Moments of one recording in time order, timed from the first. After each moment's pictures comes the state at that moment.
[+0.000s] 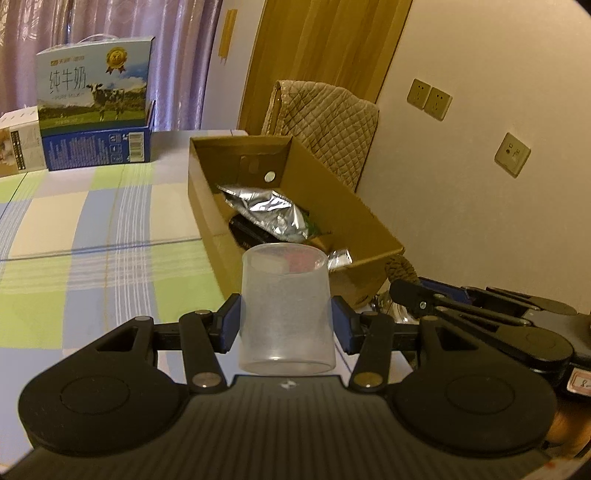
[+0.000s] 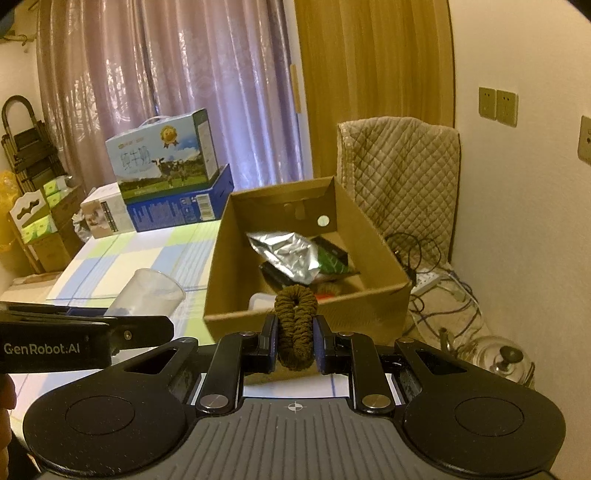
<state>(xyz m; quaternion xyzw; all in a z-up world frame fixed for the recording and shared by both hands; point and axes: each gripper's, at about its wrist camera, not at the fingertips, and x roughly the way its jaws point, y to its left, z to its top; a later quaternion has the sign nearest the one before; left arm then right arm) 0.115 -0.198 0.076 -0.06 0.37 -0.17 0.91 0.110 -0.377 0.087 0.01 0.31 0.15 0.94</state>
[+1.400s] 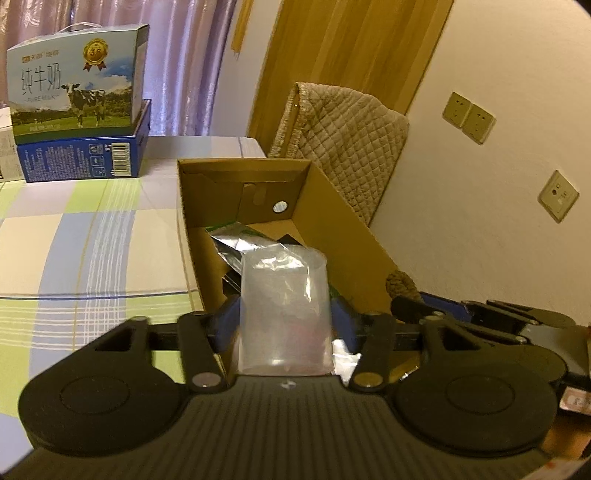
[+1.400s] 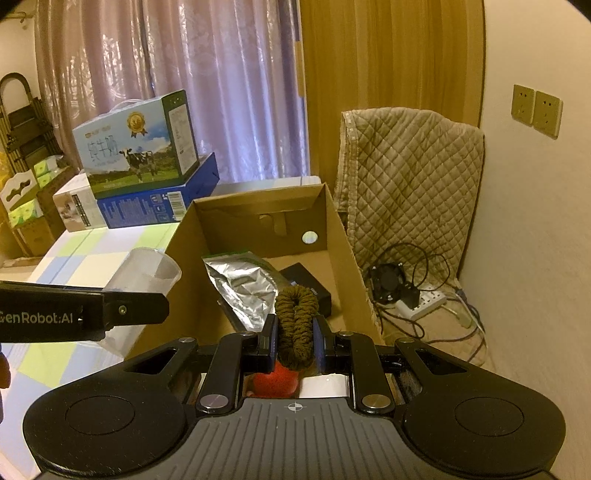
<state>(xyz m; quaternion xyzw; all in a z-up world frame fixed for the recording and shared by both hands) 0.244 -0.231 0.063 -0.08 0.38 -0.14 0.91 0.249 -0.390 0.070 -0.02 0.34 0.18 0.92</state>
